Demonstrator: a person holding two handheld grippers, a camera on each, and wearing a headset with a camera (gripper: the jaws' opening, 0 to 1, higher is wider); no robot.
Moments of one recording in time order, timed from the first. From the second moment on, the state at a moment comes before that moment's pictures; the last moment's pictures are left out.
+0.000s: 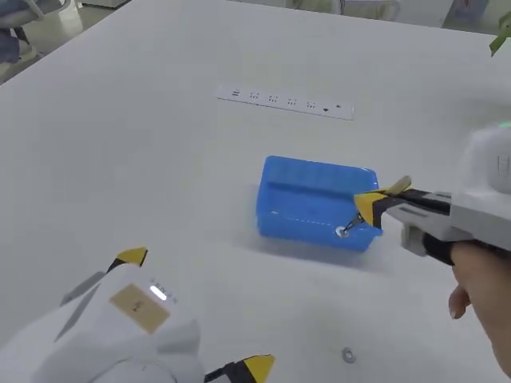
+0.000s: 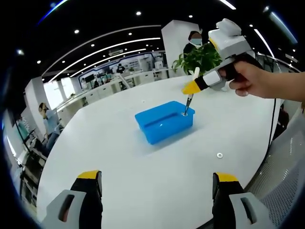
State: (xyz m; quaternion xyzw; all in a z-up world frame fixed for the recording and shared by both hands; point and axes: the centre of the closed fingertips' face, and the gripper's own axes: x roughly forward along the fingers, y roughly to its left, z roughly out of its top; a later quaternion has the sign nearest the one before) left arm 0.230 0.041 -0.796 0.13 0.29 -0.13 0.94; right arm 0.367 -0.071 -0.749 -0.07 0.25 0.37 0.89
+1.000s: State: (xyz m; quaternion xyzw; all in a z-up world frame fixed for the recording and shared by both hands) left arm 0.230 0.041 -0.798 0.13 0.29 -0.13 0.94; right arm 0.405 -0.049 -0.804 -0.09 0.27 0.35 0.89
